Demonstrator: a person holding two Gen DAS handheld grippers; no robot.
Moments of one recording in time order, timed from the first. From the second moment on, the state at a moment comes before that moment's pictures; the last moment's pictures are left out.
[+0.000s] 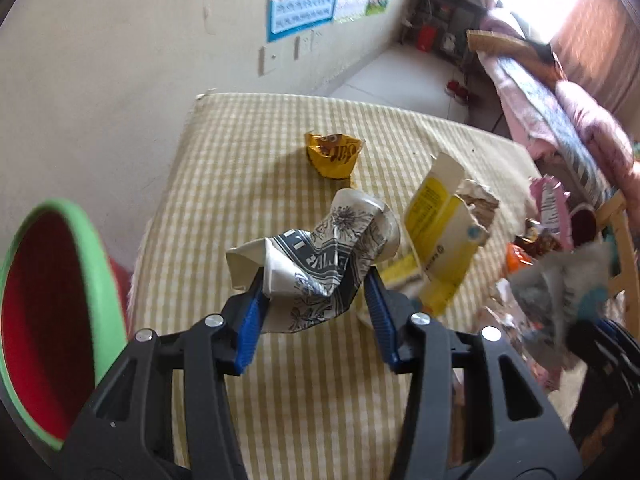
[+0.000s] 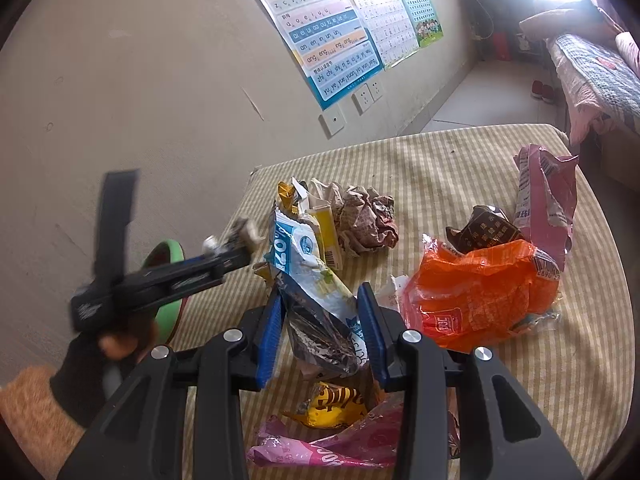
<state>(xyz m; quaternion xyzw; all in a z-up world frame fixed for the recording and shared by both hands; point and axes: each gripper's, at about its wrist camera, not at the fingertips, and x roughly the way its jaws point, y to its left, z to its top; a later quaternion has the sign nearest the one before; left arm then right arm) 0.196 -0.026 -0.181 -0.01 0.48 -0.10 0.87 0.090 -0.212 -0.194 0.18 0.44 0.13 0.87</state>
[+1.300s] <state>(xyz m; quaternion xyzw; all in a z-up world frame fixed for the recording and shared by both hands) 0.080 0.101 -0.120 -0.08 0.40 0.02 0.91 0.089 -0.070 -0.148 0.11 0.46 0.26 0.84</state>
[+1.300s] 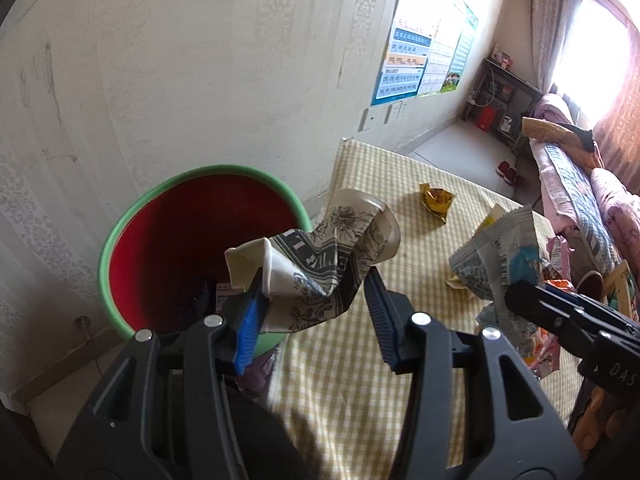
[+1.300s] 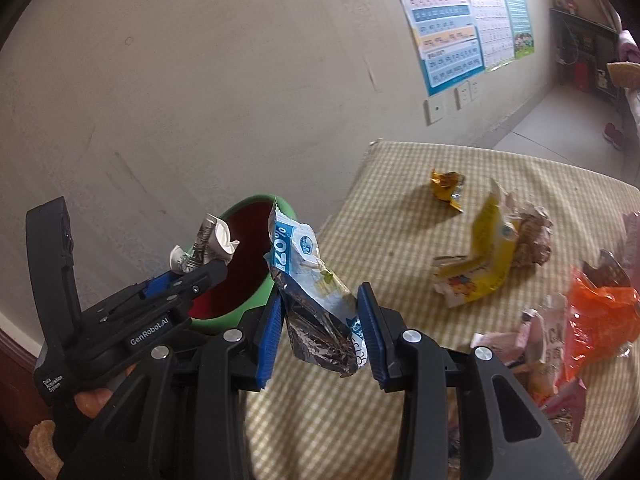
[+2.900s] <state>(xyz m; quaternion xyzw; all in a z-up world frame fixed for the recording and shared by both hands) 0.109 0.217 -0.138 -0.16 0.40 0.13 0.89 0.169 0.022 -0.162 0.22 0.48 0.31 0.79</state>
